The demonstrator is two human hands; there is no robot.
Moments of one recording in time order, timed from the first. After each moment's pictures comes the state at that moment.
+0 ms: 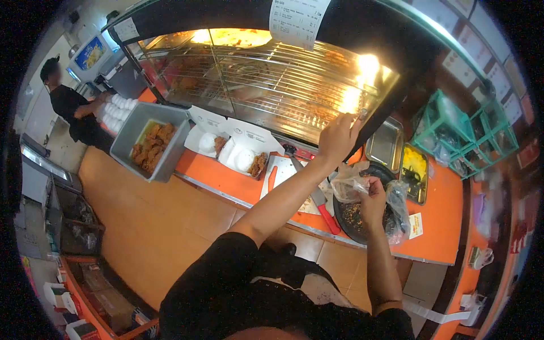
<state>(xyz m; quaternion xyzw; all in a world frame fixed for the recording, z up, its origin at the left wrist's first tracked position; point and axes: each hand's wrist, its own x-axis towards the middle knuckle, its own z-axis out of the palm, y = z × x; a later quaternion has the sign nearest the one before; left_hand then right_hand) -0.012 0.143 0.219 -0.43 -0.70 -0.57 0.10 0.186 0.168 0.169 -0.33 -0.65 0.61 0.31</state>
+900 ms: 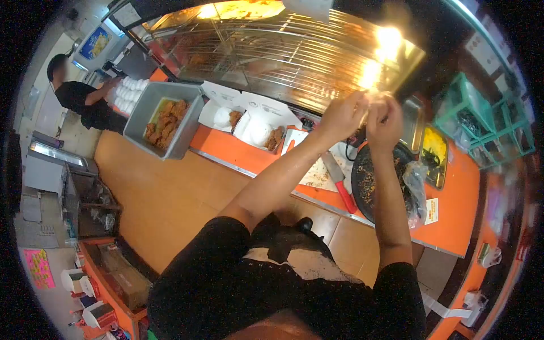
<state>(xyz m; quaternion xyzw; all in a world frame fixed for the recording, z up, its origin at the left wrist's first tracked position) -0.043 0.096 0.224 -0.48 -0.68 -0.55 -0.03 0.061 0.211 0.199 -0.19 -0.79 0.16 0.56</state>
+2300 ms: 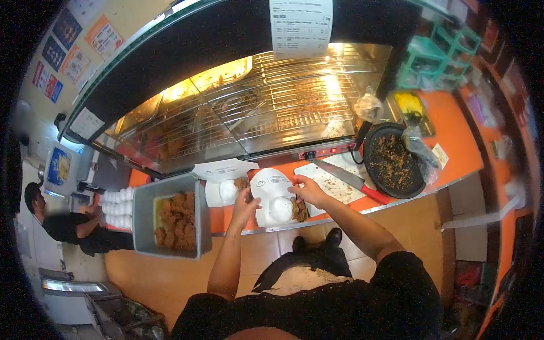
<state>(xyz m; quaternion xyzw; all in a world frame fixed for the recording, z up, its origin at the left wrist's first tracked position) -0.263 -0.178 0.043 -0.24 -0.67 -0.57 -0.42 -0.059 0.008 0.060 -0.35 -0.58 0.74 0.07</state>
